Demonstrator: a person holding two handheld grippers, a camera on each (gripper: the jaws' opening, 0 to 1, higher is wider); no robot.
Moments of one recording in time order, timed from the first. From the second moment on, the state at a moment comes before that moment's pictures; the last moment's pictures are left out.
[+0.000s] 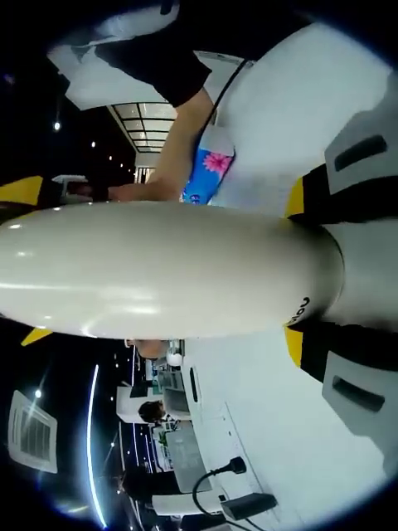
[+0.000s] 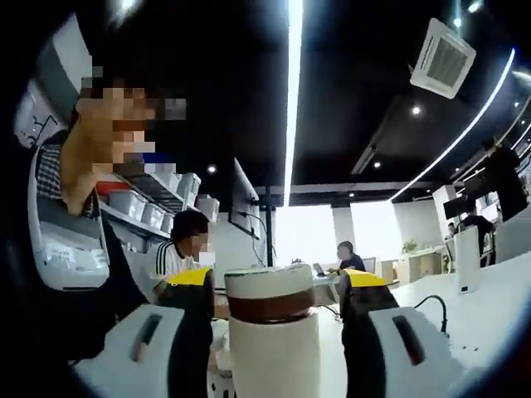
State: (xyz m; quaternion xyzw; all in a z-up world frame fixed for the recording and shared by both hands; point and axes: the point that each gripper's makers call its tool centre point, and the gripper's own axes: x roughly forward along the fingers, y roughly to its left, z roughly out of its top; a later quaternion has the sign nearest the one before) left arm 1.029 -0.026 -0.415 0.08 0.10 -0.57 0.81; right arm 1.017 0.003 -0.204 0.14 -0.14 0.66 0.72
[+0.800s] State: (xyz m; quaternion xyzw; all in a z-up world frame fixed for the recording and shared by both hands) left arm 1.035 -0.025 -0.415 0.08 0.10 -0.57 0.81; right arm 1.005 0.009 -0.202 0.03 -0.17 0.41 0.89
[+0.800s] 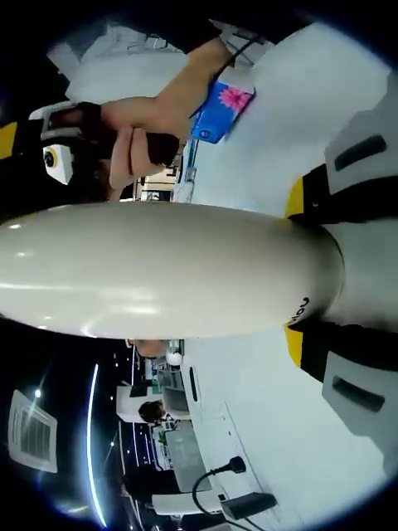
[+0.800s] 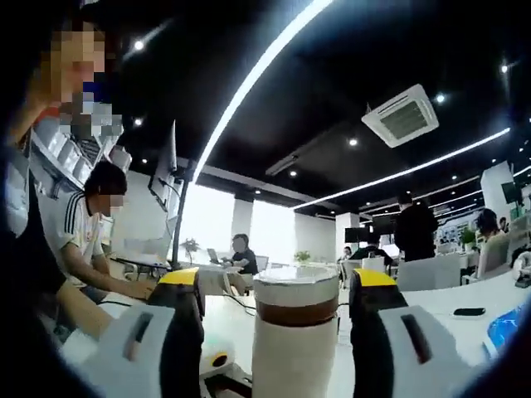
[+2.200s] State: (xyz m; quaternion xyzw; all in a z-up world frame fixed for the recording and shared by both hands) left arm 1.028 -0.024 -0.415 0.08 0.10 -0.57 0.81; right arm 1.008 -0.009 -0.200 0.02 -0.15 0.33 0.93
